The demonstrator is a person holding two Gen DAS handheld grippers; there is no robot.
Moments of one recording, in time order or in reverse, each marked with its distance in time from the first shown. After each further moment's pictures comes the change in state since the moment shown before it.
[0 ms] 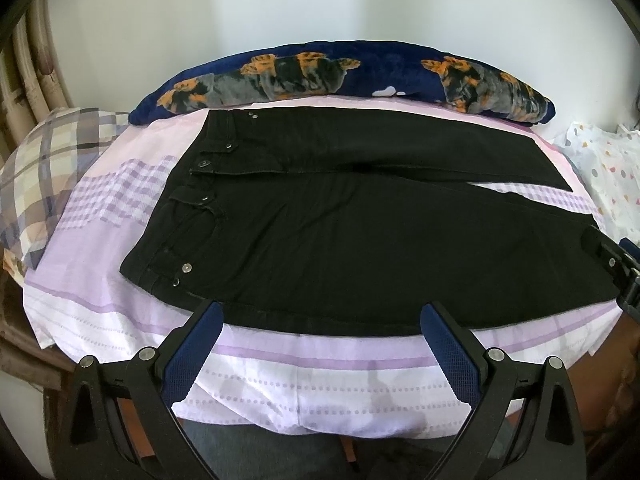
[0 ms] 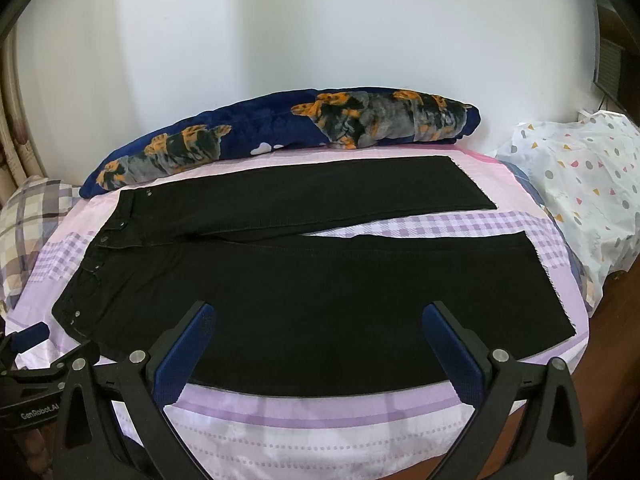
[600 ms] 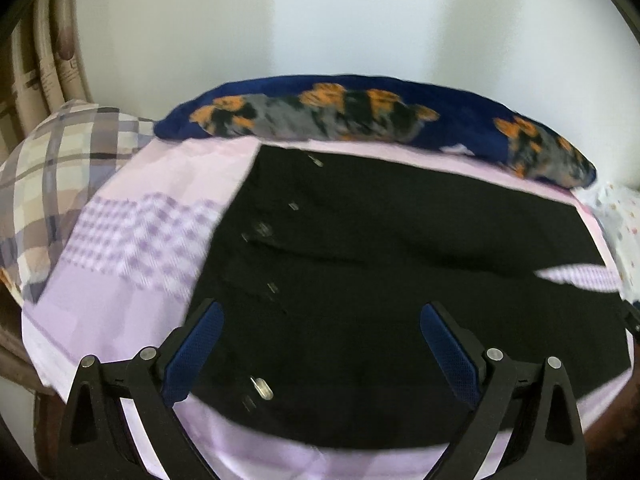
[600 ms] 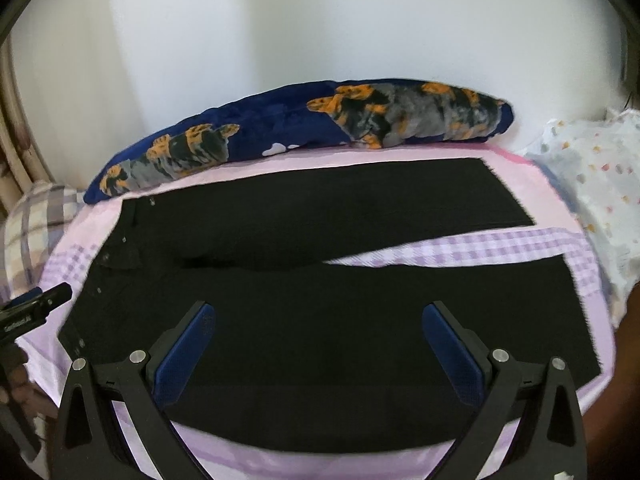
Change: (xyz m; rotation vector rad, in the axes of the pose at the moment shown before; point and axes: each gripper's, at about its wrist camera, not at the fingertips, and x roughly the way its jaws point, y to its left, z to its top) left arm 0.045 0.097 0.099 -0.111 -0.043 0.031; right arm 0.060 0.008 0.062 0.015 0.086 0.088
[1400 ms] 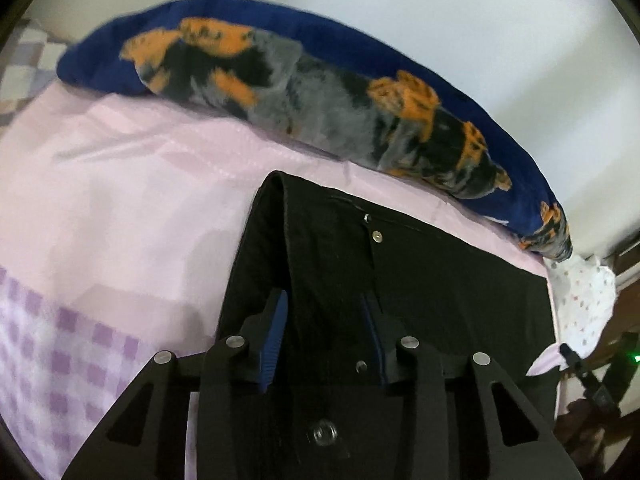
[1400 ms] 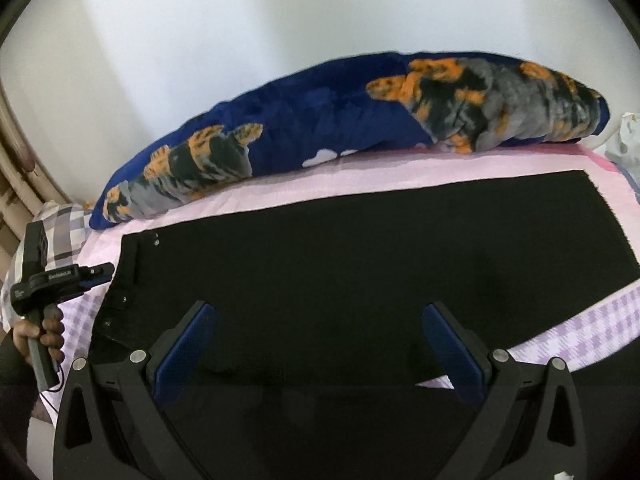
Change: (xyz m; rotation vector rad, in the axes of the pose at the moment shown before) left arm 0.208 0.114 0.126 -0.195 0.238 -0.377; right arm 0.143 0.040 0.085 0.016 0.088 0.149
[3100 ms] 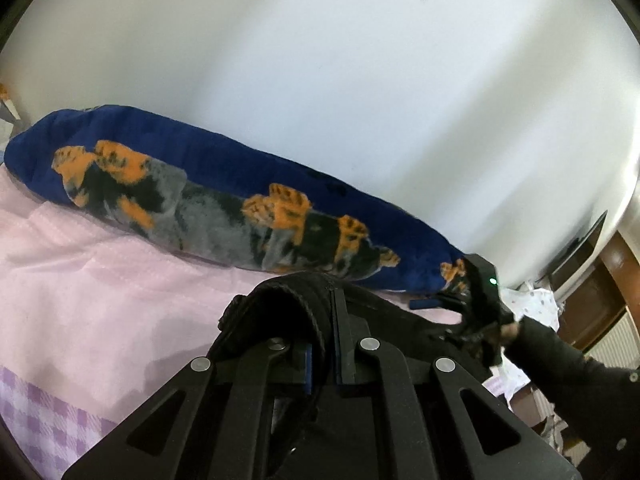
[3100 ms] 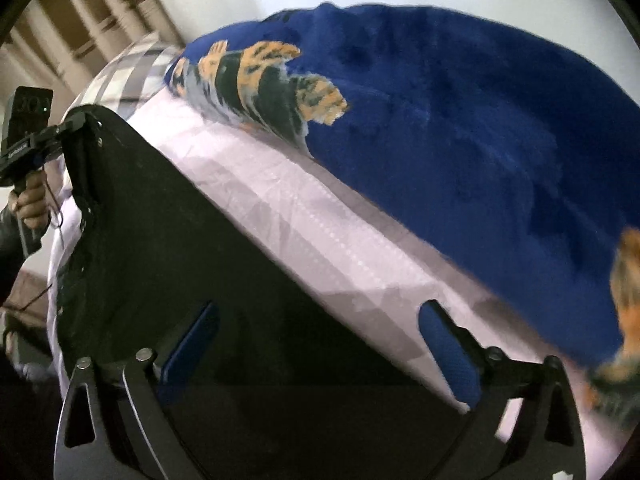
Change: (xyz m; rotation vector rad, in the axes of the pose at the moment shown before) left arm -0.052 -0.049 0.024 0.101 -0.287 -0.287; right arm 0.171 0.024 0.139 -0.668 0.410 0.395
